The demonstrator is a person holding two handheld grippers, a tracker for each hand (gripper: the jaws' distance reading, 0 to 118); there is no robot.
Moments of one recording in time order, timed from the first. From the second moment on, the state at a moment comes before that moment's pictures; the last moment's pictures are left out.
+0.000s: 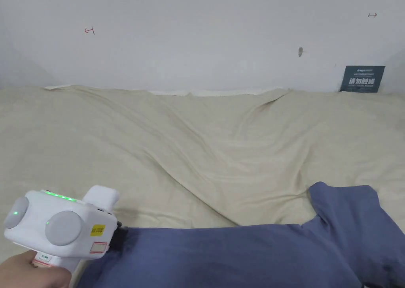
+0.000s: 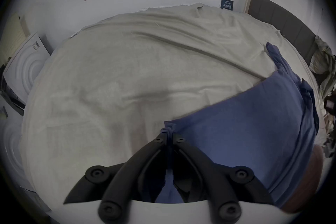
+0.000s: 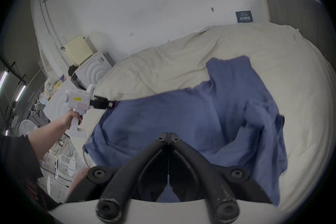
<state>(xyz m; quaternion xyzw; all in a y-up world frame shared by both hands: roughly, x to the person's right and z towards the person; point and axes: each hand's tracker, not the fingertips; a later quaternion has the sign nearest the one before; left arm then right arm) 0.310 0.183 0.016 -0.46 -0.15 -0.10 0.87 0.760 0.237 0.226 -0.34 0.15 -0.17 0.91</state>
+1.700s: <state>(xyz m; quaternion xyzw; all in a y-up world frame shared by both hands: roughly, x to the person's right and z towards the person) 0.232 0.246 0.171 -0.39 -0.16 0.08 0.91 0.887 0.290 0.291 -0.45 0.01 -0.19 0.87</state>
